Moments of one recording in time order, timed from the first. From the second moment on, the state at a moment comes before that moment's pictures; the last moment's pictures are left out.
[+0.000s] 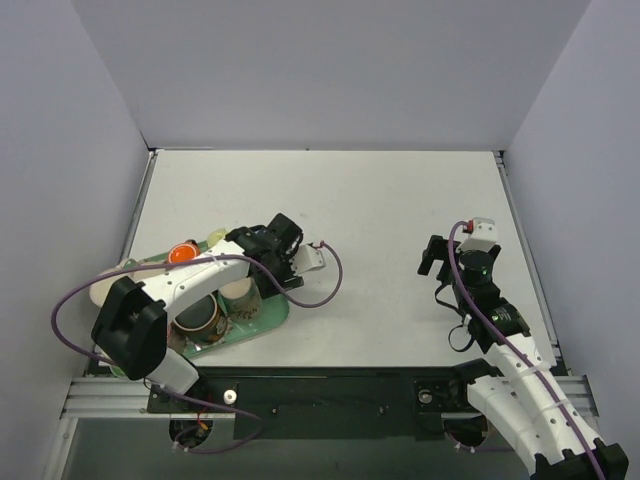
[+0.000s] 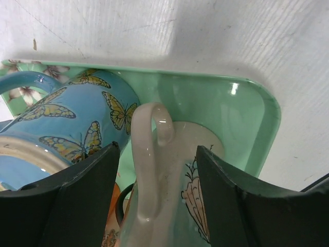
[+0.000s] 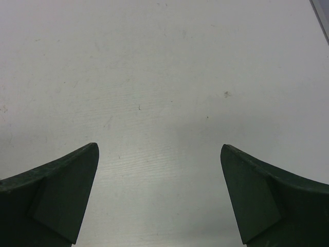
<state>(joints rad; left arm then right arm) -0.71 1.51 1.12 -0.83 -0.09 0.56 0.28 0.67 0.50 -0.24 0.32 0.25</state>
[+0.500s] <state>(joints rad) -0.71 1.60 1.12 -0.84 -0.16 0.54 0.28 0.69 0.50 -0.24 0.32 0.24</state>
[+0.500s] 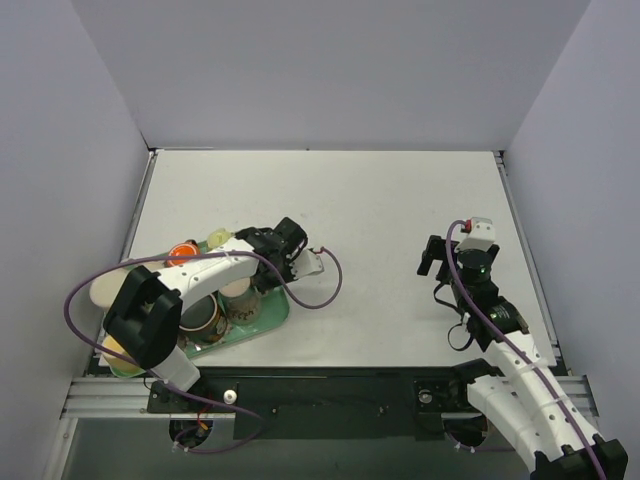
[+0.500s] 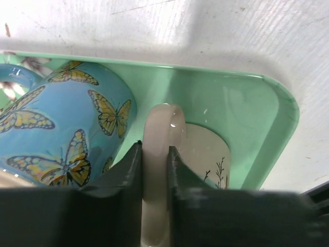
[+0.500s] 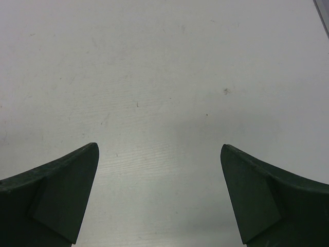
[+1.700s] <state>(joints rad) -0.54 1.26 1.58 -0.92 0.44 0.13 0.97 1.05 0.89 0.10 -0.12 0.39</state>
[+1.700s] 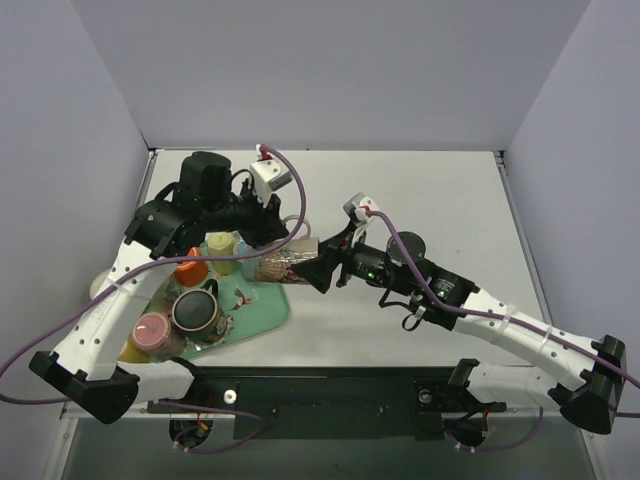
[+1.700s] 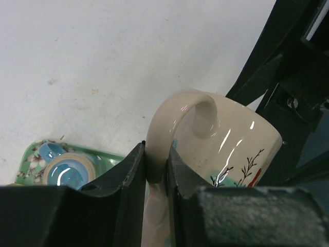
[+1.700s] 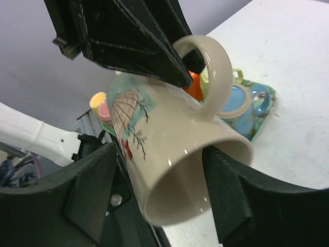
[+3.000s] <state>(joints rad) -0.52 1.30 1.33 -0.90 -0.02 0.32 0.07 1.53 1.09 -0.69 0.32 0.28</state>
